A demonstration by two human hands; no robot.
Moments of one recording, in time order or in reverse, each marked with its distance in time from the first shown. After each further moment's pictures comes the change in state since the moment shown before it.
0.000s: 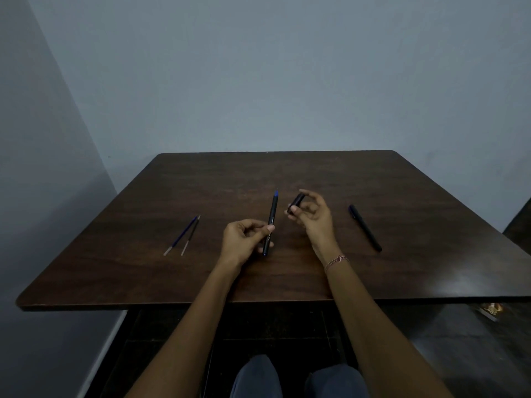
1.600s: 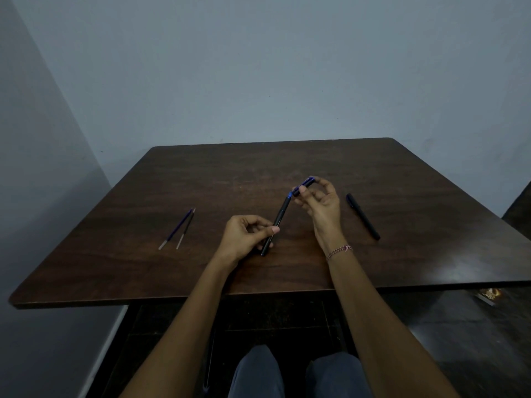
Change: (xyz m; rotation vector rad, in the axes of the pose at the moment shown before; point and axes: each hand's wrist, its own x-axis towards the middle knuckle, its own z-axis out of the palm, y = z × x) left_hand -0.007 0.004 0.000 0.178 -0.177 0.030; right_hand -0.002 -0.011 -0.005 0.194 0.078 -0.038
